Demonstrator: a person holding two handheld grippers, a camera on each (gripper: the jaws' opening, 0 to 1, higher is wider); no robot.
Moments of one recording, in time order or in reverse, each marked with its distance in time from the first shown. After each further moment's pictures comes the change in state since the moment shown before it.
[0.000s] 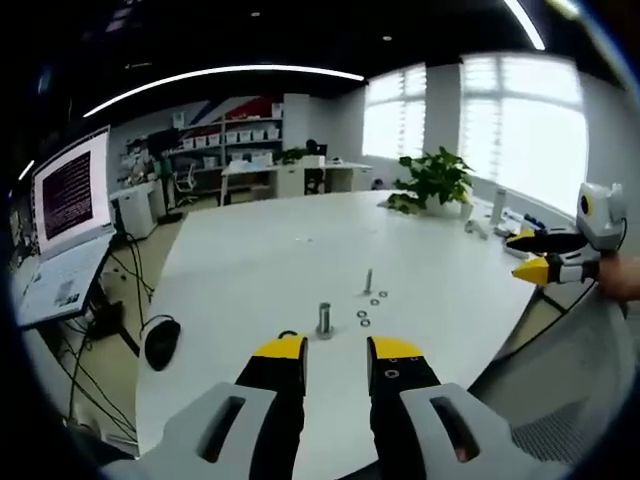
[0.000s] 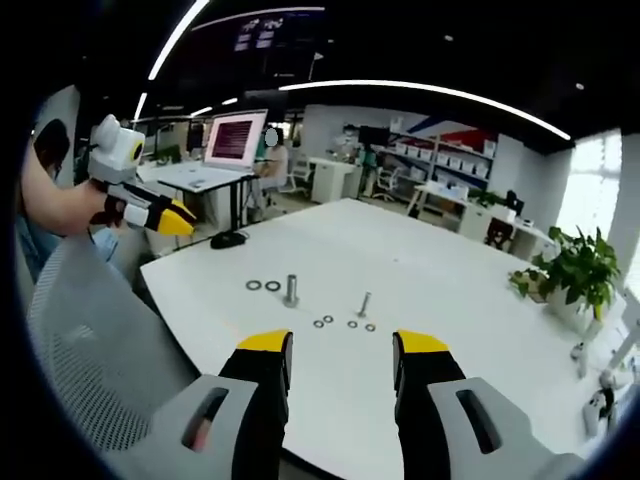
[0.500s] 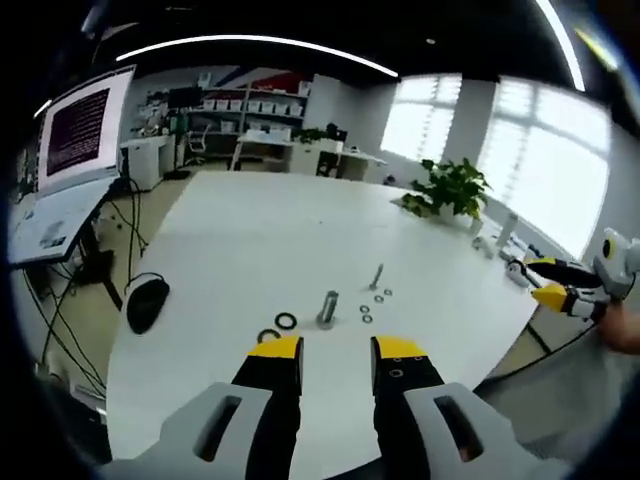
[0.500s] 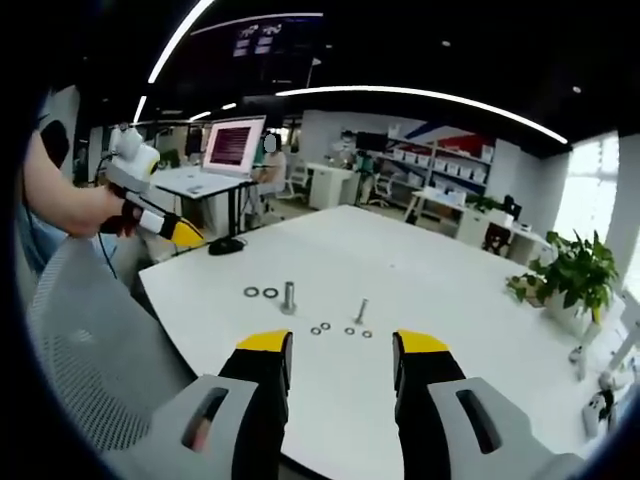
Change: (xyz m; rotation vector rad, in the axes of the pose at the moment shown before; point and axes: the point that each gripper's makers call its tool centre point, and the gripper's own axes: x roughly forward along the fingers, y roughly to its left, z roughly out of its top) left arm 0.029 0.029 -0.019 -0.191 0.078 0.007; right arm -0.002 -0.003 0.006 0.001 -0.028 -0.009
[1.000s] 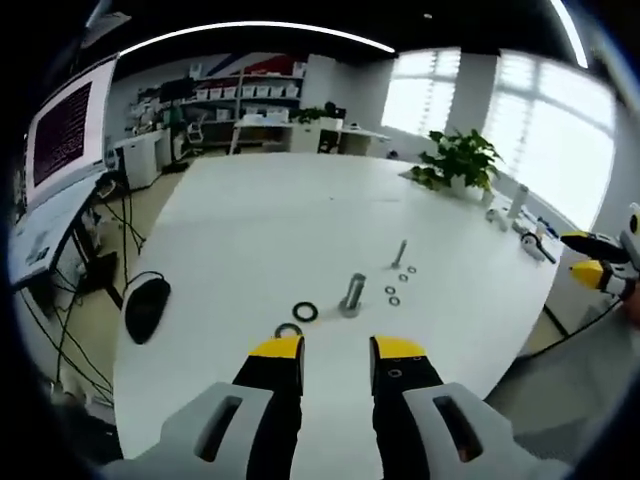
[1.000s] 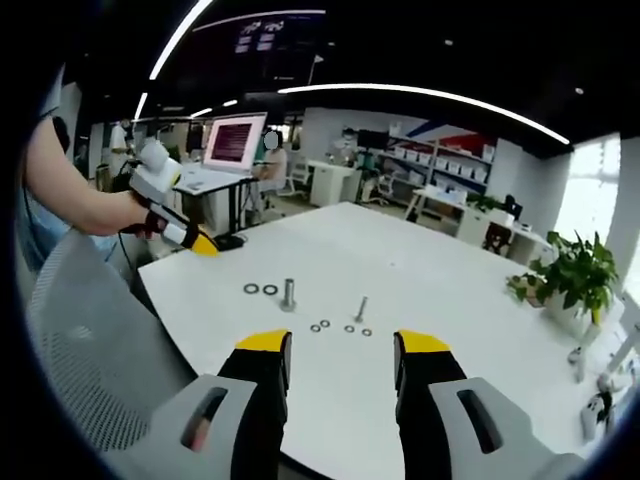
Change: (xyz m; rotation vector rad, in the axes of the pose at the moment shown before) left arm 0.040 0.024 -0.015 0.078 0.103 0.021; right arm 0.002 0.000 -0.003 -0.010 0.014 0.003
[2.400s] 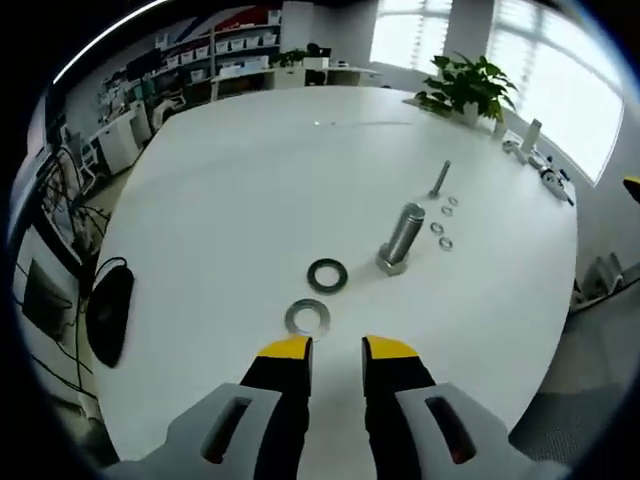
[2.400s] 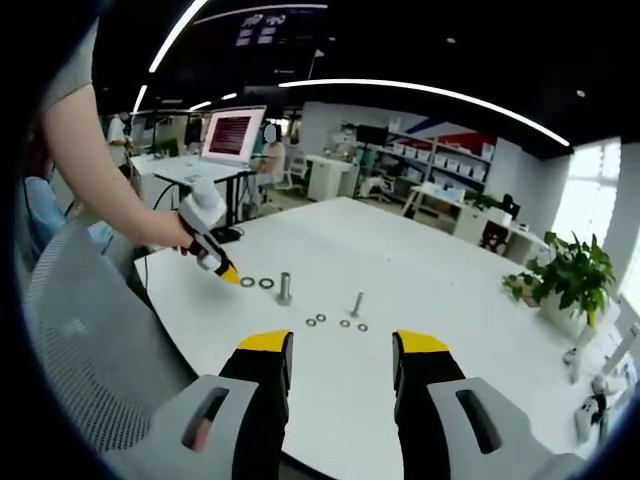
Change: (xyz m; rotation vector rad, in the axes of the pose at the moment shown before) left arm 0.089 0.033 -0.049 0.115 0.273 -0.009; right arm 0.000 -0.003 -0.004 -0.019 0.024 -0.016
